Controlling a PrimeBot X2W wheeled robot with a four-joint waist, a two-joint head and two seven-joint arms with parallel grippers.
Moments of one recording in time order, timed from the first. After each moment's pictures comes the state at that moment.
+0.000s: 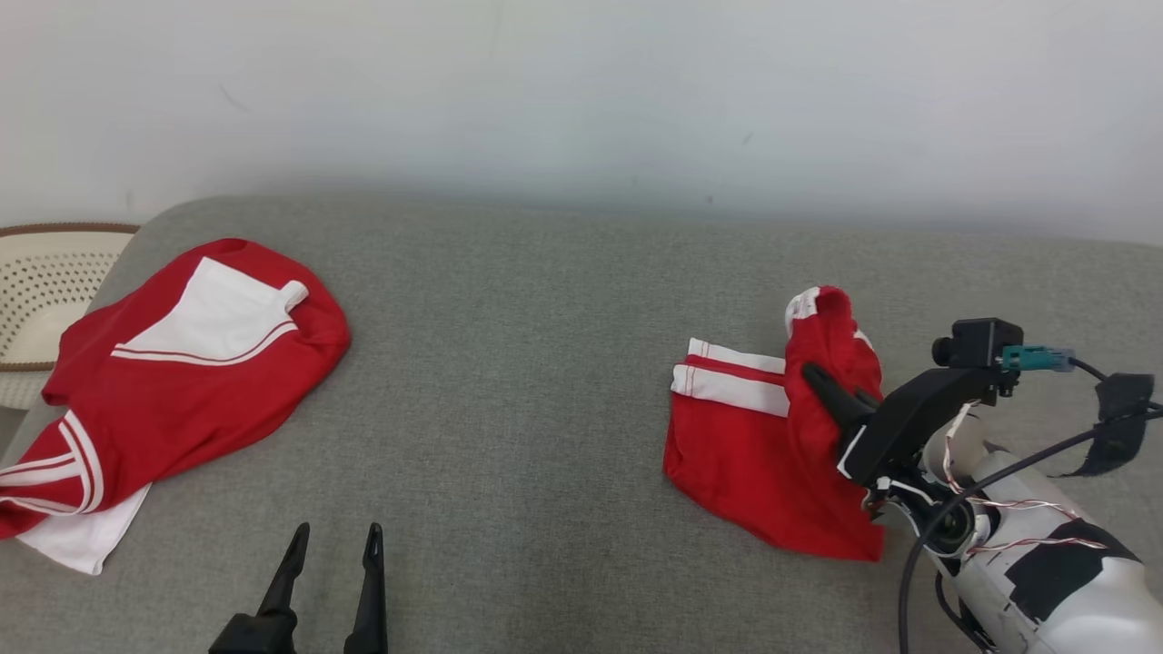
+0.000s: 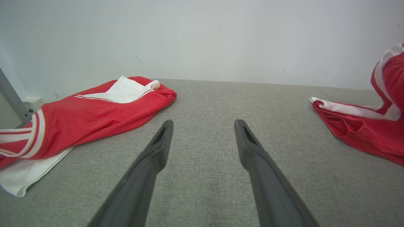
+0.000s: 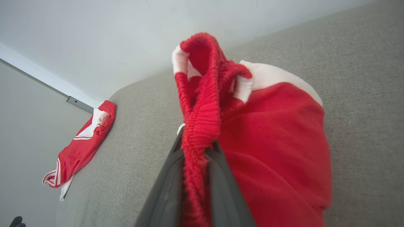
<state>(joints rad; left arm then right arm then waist) -0.10 0.08 -0.12 0.16 -0.10 0.10 -0.26 -0.68 -0.40 0.79 0.65 1.20 0.13 0.10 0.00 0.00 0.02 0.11</state>
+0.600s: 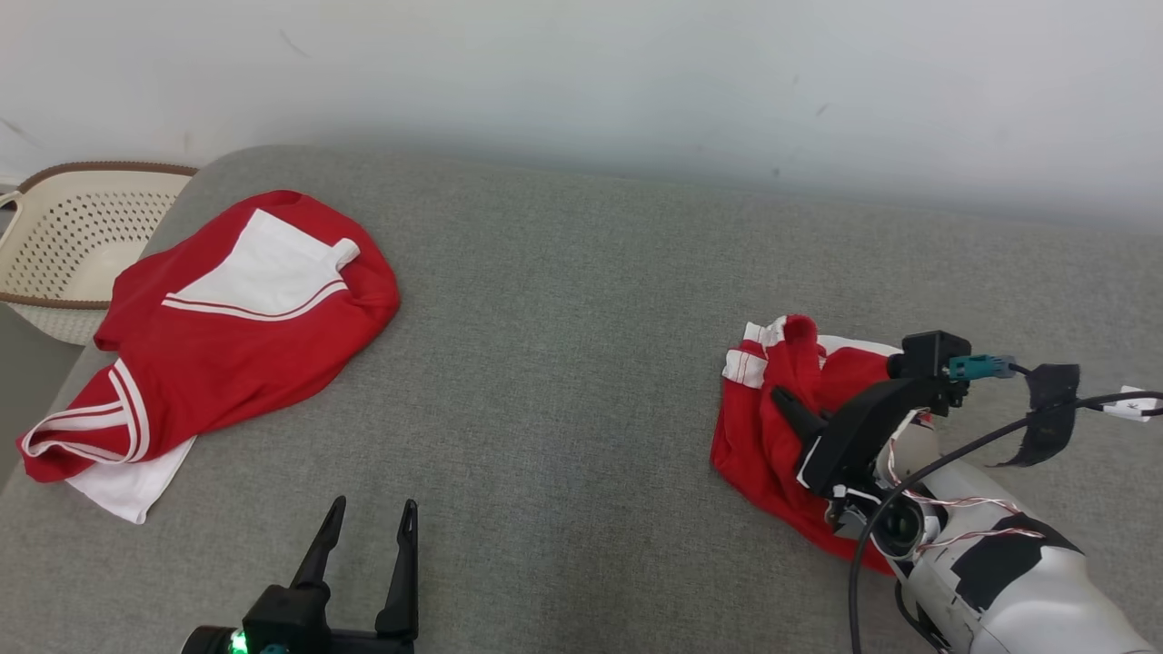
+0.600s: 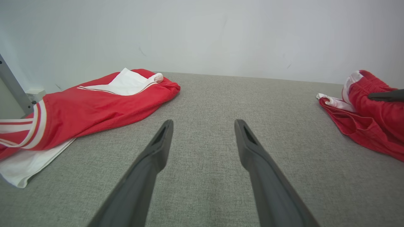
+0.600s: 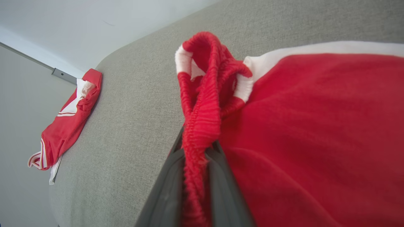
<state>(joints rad) -0.16 0.06 -0.18 0.19 -0.11 0.09 -0.26 -0.76 -0.30 0.86 0.86 1.22 0.13 0.09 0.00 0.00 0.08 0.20</state>
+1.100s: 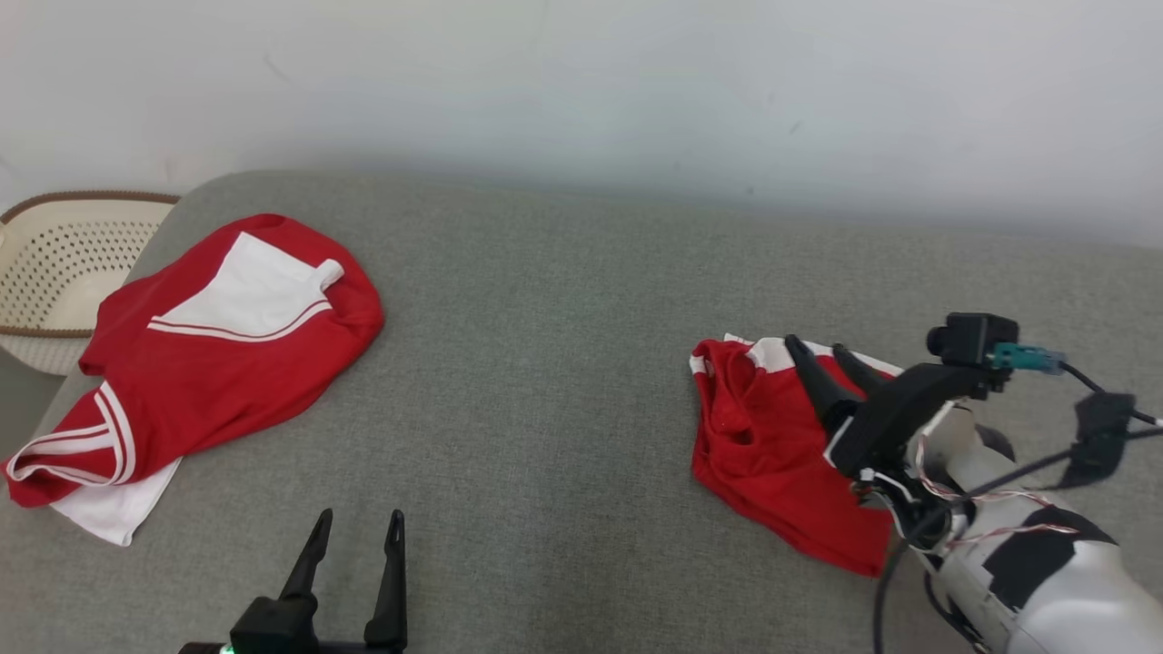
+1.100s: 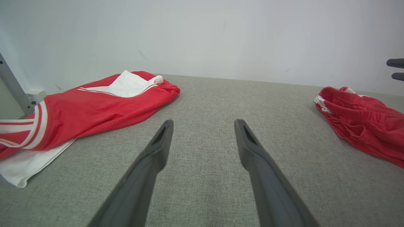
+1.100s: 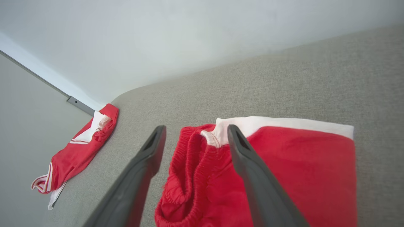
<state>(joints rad) -0.15 0.06 -0.16 0.20 -0.11 0.10 -0.26 -0.76 -0.35 0.91 0.77 1.22 0.13 -0.06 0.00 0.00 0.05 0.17</state>
